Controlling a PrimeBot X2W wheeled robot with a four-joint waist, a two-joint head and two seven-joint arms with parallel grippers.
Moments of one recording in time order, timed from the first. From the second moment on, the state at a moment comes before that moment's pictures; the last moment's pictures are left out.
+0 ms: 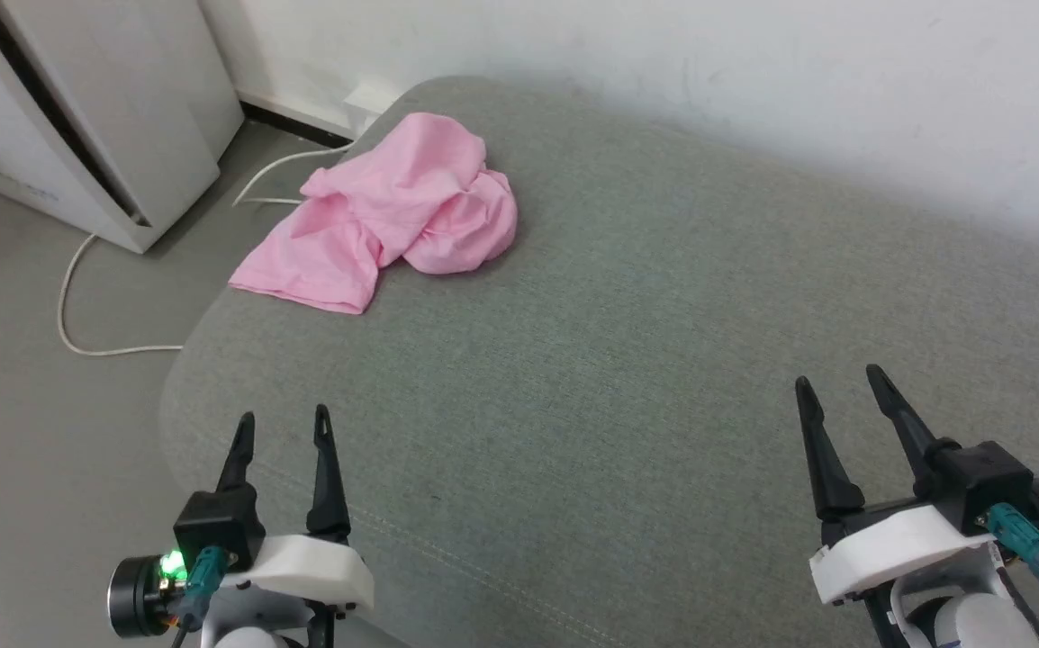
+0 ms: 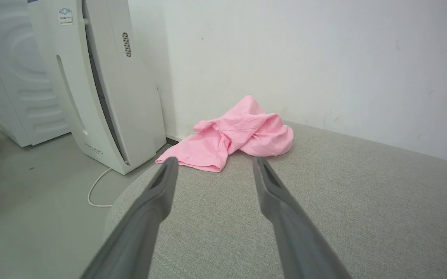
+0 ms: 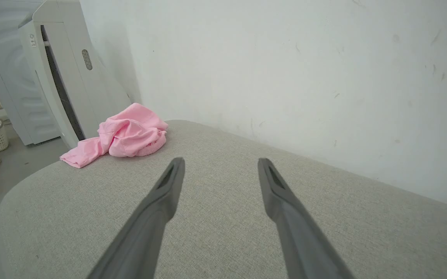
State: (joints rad) left arm -0.03 0.07 -0.08 0.12 -0.12 0.16 -0.21; right arm -0.03 -0.05 0.02 0.07 0.07 0.13 -0.16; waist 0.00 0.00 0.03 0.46
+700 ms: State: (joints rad) left arm -0.03 0.08 -0.09 0.15 -0.14 0.19 -0.25; right arm -0.04 -0.05 0.03 0.08 0.08 0.13 -0.19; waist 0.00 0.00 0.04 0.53
